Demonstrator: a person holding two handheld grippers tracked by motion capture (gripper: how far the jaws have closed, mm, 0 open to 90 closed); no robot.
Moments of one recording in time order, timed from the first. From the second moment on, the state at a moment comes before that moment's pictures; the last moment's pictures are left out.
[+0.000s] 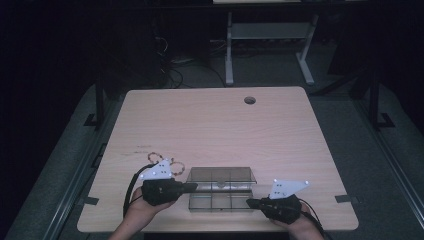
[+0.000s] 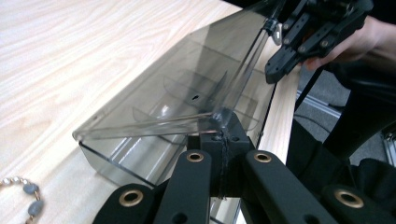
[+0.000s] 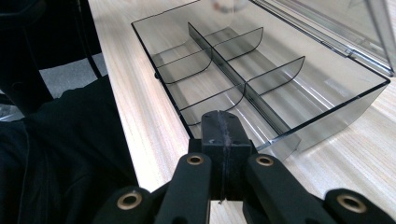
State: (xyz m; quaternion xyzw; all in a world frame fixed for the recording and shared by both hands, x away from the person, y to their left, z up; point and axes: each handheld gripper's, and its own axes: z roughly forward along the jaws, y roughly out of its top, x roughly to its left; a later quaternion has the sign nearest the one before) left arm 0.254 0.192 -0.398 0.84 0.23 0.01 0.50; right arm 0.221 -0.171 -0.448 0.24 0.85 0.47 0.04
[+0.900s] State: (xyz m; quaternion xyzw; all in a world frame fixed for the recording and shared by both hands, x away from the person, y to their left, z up) left arm 0.283 0.195 -0.381 0.82 0.24 0.03 0.52; right arm 0.222 -0.171 -0.449 0.24 0.85 0.47 0.04
